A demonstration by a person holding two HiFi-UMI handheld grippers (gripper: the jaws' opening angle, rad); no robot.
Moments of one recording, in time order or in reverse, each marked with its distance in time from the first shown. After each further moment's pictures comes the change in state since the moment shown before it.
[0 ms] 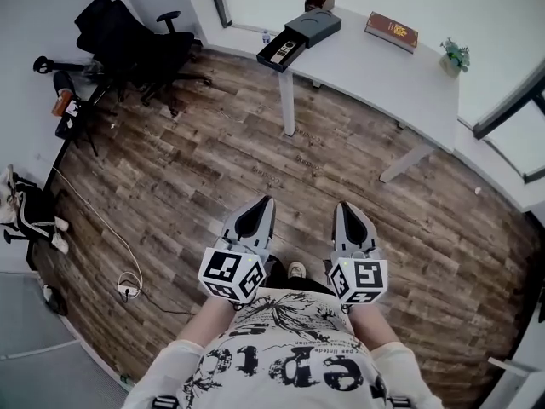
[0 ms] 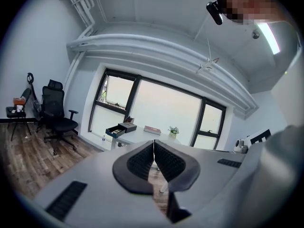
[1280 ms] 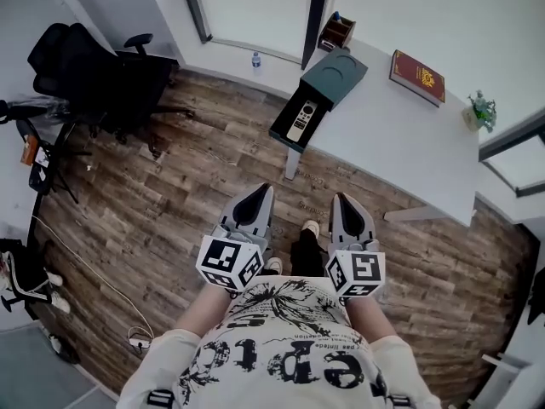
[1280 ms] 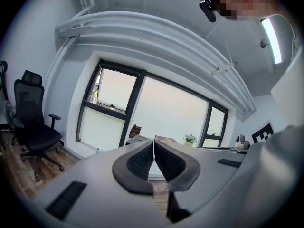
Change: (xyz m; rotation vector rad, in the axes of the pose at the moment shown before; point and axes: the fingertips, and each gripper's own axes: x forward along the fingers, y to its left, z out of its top) left arm 0.298 0.283 0.143 0.026 -0.001 -0.132; right arm 0.410 -0.005 0.093 -0.039 0.011 -0.098
